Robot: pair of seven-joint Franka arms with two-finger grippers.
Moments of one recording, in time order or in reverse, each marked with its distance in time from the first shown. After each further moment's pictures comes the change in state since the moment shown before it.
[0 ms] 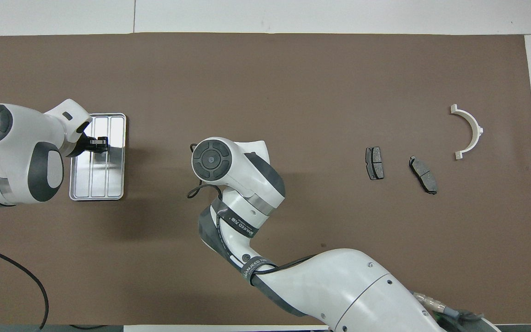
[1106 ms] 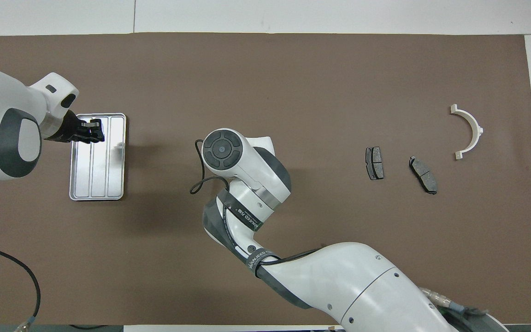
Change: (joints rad) left arm -0.009 -0.008 -0.006 0.208 -0.077 -0.318 -0.050; right arm -0.037 0.004 0.015 0.001 0.052 -0.003 -0.033
